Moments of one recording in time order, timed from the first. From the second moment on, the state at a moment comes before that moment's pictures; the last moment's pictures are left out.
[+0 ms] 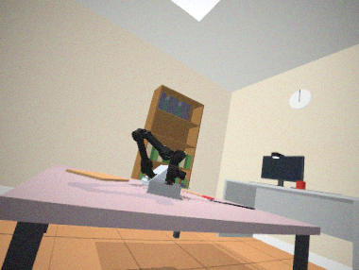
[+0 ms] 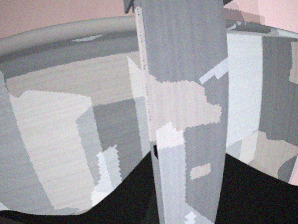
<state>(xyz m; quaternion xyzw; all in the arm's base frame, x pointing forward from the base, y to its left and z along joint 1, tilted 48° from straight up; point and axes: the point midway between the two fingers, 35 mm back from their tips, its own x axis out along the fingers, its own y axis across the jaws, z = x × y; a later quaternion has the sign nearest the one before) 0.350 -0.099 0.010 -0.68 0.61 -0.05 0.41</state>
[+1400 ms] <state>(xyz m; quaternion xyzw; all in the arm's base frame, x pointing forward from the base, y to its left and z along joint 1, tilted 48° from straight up) 0.366 -0.047 0.057 -0.65 0.64 -0.01 0.41</state>
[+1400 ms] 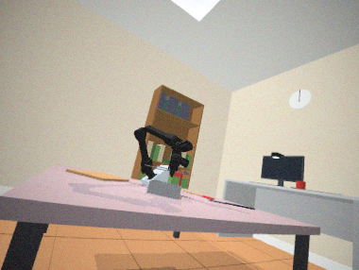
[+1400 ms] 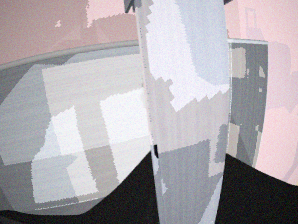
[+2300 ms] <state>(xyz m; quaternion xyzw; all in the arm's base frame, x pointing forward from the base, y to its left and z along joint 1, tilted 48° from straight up) 0.358 -0.050 0.061 -0.51 0.76 0.06 0.41</state>
